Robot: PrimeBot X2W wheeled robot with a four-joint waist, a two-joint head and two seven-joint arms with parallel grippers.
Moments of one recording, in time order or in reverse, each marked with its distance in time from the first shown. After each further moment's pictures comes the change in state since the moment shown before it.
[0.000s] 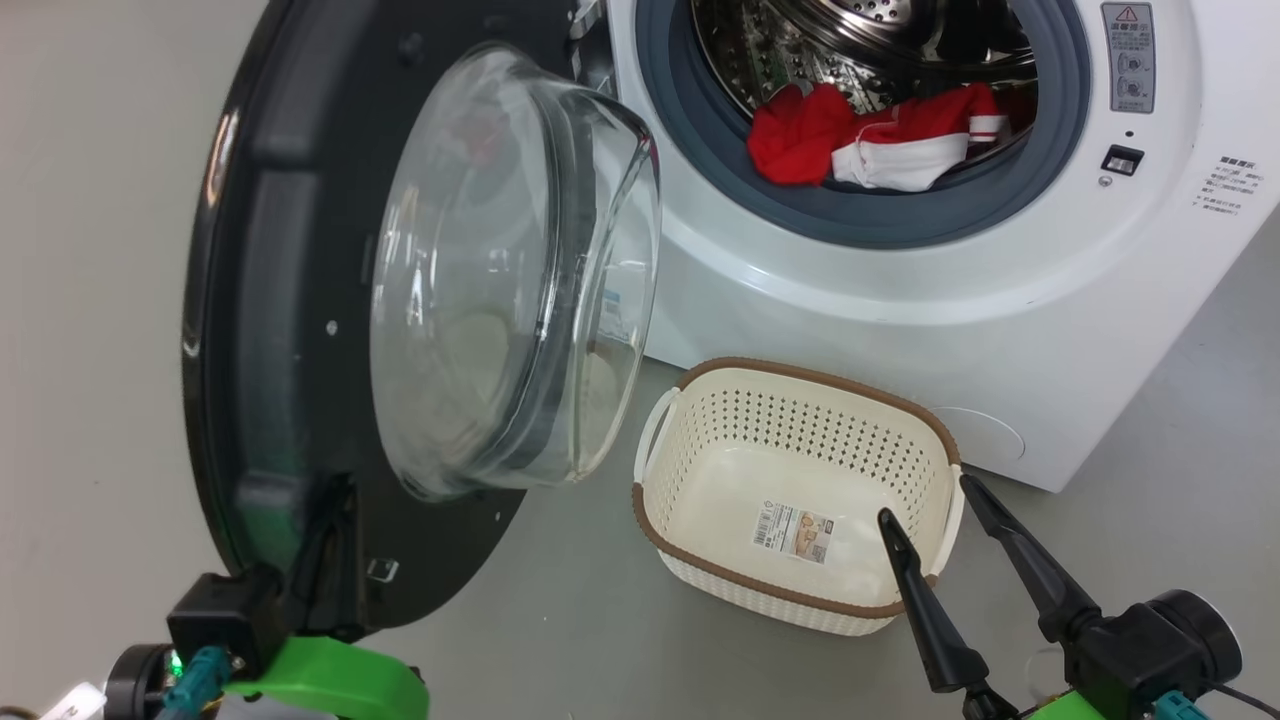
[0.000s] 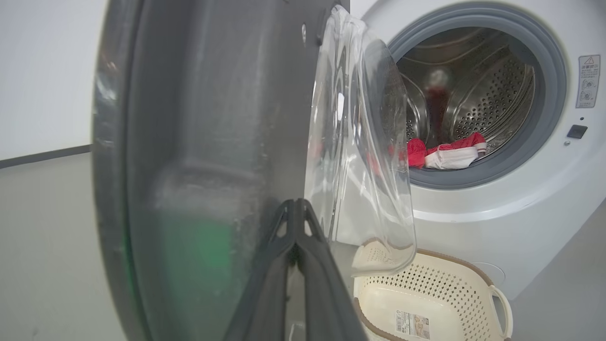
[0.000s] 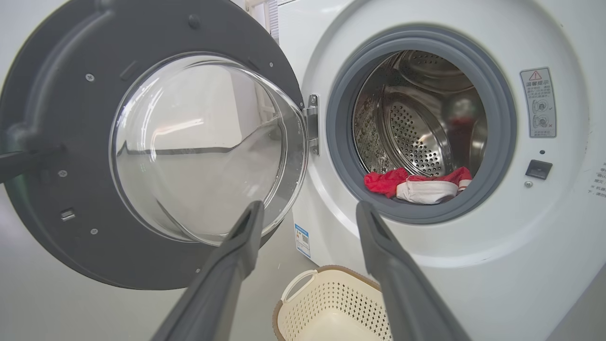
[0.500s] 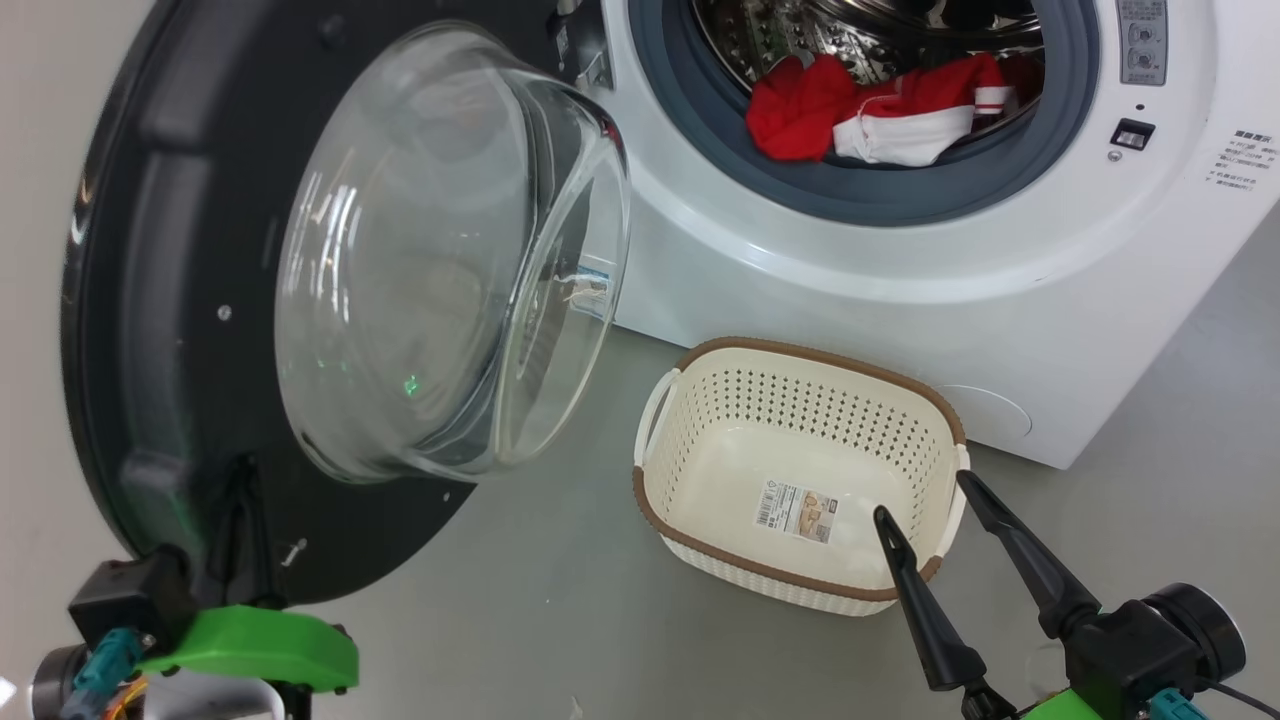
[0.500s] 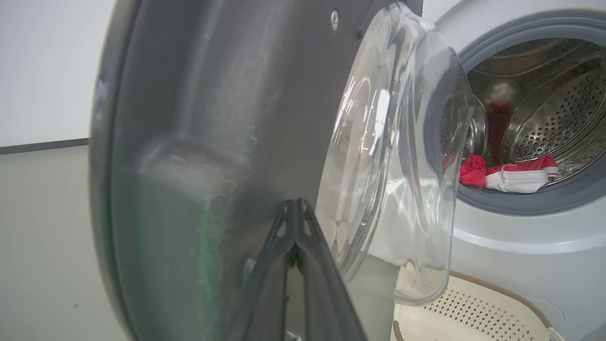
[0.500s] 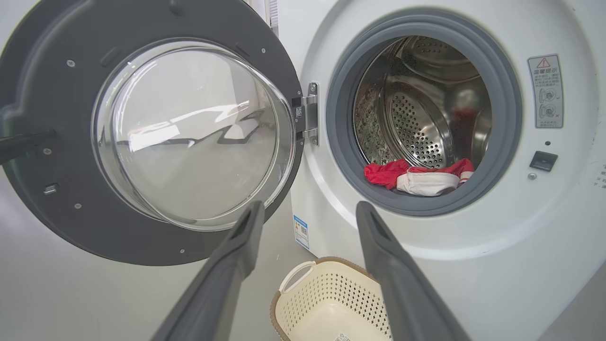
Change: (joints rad) left arm -0.035 -0.007 0.109 0.118 -0.077 0.002 -0.089; right arm 0.000 0.000 0.004 -0.033 -0.029 0.000 0.035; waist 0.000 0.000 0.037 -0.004
